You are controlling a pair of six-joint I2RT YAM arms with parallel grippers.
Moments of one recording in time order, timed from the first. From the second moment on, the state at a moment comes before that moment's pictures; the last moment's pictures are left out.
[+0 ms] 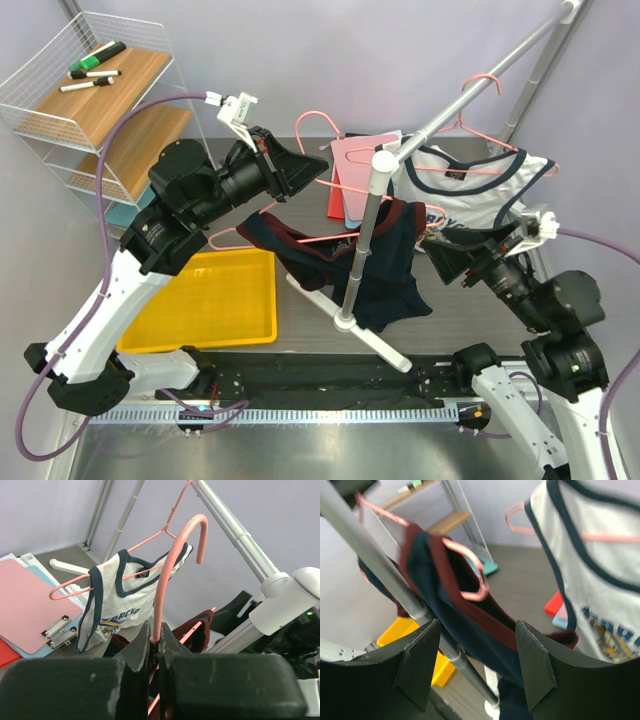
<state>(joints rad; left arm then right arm) -0.75 1.19 1.63 -0.33 0.22 -0.53 0.31 0.42 1.00 -0.41 -0.31 0.43</state>
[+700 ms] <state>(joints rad) -0.75 1.19 1.63 -0.33 0.22 -0.53 0.31 0.41 0.71 -0.09 -0.50 0.49</state>
